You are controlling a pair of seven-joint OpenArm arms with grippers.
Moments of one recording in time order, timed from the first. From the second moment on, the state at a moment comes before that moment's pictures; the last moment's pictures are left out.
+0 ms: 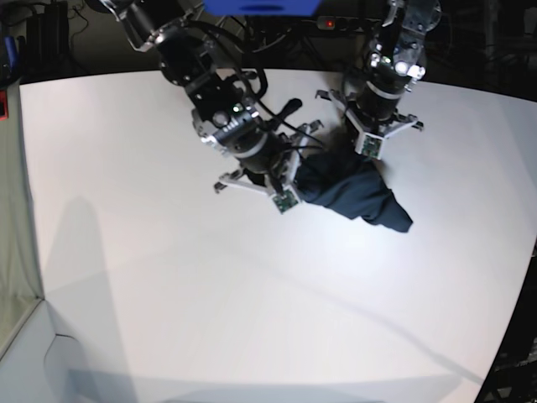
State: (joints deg) left arm 21.4 -13.3 11.3 95.3 -3.2 0.1 22.4; right arm -0.7 1.7 -32.1 96.7 0.2 0.2 -46.0
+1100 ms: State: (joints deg) left arm 17.7 -5.1 2.0 110.3 -2.9 0.1 24.4; right arm -8.7 2.9 -25.3 111.6 -0.2 0.2 -46.9
